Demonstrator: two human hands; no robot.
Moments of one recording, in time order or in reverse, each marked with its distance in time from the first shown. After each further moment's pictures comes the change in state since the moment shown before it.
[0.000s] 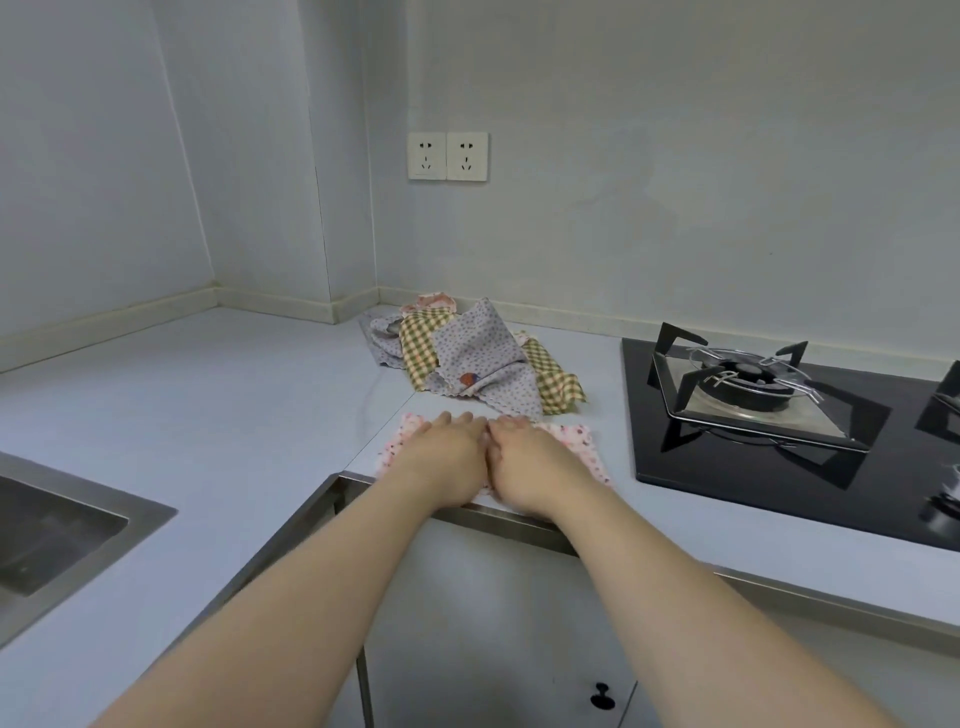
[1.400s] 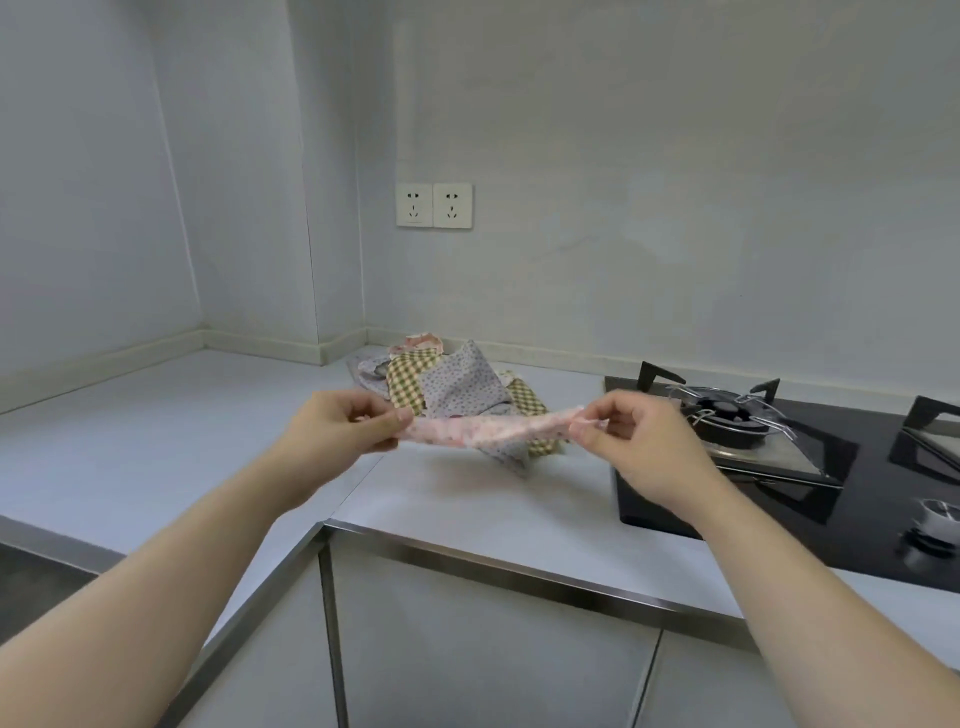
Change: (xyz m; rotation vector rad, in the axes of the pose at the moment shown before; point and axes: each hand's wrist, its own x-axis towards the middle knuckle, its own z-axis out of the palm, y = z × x) left_hand -0.047 -0.054 -0.092 -1.022 0.241 -0.109; right_hand -0.058 0.069 -0.097 0.672 0.416 0.022
